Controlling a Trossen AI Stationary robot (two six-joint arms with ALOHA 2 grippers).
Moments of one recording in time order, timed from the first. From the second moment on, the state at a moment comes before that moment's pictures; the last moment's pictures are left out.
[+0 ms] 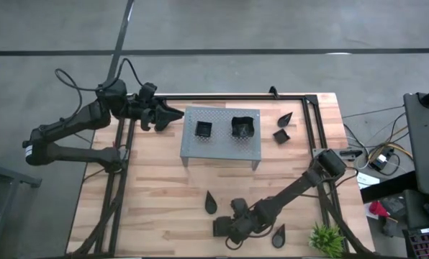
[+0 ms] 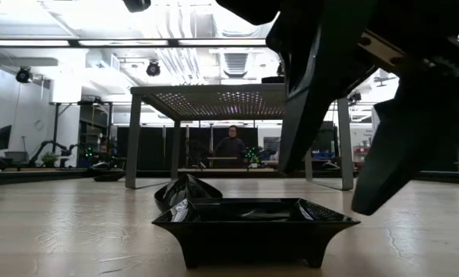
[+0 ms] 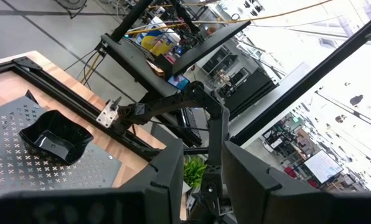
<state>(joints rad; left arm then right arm) 0.37 0.90 1.07 -0.14 0.47 -0.73 0.59 2.10 1.46 -0.47 0.16 1.99</state>
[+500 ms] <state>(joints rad) 0.37 0.90 1.07 -0.14 0.47 -0.73 0.59 2.13 1.46 -0.41 0.16 1.99</state>
